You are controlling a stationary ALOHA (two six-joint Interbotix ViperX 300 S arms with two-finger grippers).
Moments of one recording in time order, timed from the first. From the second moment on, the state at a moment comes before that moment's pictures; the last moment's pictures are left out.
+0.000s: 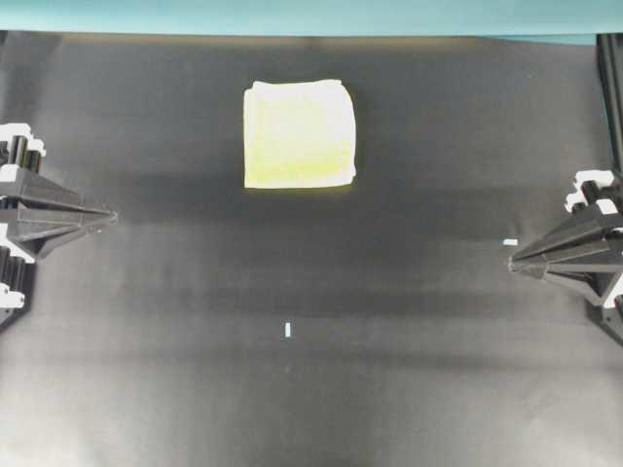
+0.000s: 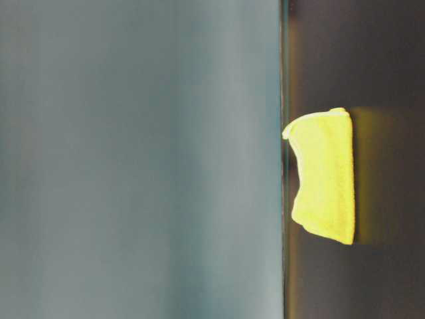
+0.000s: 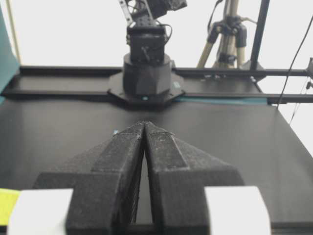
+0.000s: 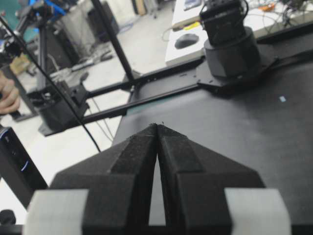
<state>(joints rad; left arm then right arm) 0.00 -0.96 1.17 0.00 -0.30 0.00 0.18 -0.97 1.18 0.00 -0.29 0.40</state>
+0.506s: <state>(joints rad) 0.22 -0.43 0.97 0.04 -0.29 -0.01 0.18 -0.99 1.18 0.00 -0.18 0.40</state>
